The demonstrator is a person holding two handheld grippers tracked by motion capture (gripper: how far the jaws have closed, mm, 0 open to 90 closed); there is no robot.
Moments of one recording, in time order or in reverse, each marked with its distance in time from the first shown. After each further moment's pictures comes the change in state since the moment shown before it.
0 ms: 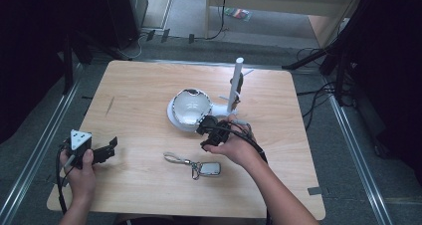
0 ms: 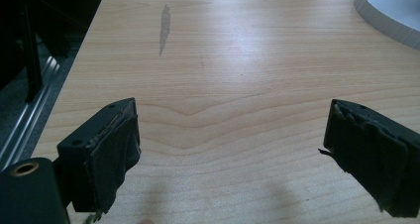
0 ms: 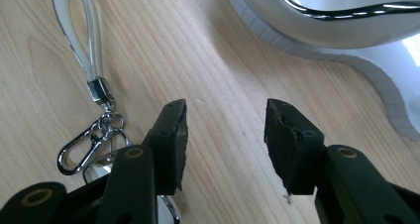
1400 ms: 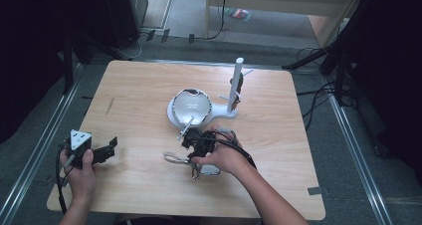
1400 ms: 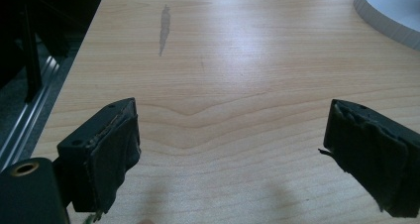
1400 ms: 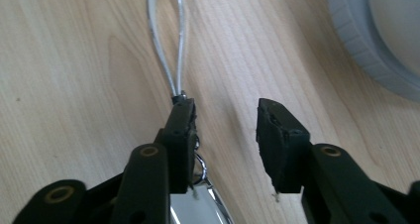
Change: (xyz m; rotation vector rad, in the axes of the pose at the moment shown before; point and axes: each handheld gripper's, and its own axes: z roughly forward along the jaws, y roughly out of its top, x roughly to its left) left arm 0.000 0.000 0.000 -0.001 -0.001 0.000; right arm 0.040 0.011 0.020 0.019 0.112 -0.123
